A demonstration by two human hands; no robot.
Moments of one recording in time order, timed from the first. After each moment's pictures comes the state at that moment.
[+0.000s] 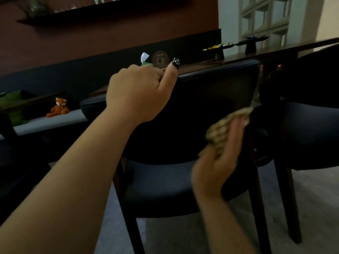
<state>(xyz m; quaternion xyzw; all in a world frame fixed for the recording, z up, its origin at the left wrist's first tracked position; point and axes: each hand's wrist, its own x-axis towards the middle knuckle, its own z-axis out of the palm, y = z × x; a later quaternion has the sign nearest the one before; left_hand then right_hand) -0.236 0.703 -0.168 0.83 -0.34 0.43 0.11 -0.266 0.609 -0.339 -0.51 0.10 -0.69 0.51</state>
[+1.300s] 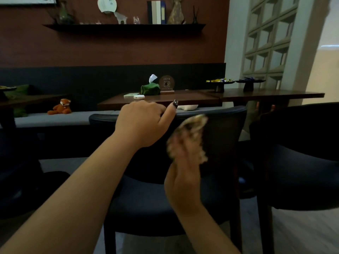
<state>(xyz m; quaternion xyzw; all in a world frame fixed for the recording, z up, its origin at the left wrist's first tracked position) -0.237 0.703 -0.164 0.86 -0.32 0.40 0.08 -0.281 0.613 -0.302 -0.72 -0.11 -0.64 0.25</state>
